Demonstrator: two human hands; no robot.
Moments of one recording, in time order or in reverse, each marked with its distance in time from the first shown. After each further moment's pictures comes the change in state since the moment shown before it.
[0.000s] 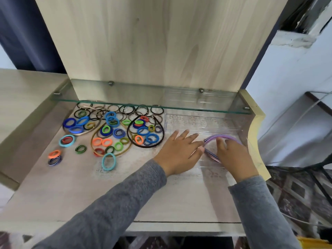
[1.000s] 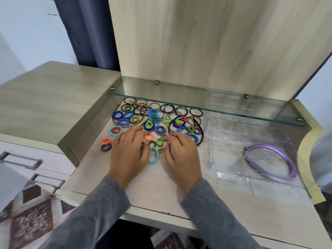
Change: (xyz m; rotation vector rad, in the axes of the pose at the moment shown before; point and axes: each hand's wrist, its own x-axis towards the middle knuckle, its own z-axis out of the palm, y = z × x) left_hand -0.161 -0.139 -0.015 0.191 0.690 -0.516; right_hand -0.054 -0.173 0.122 0.259 0.244 -0.678
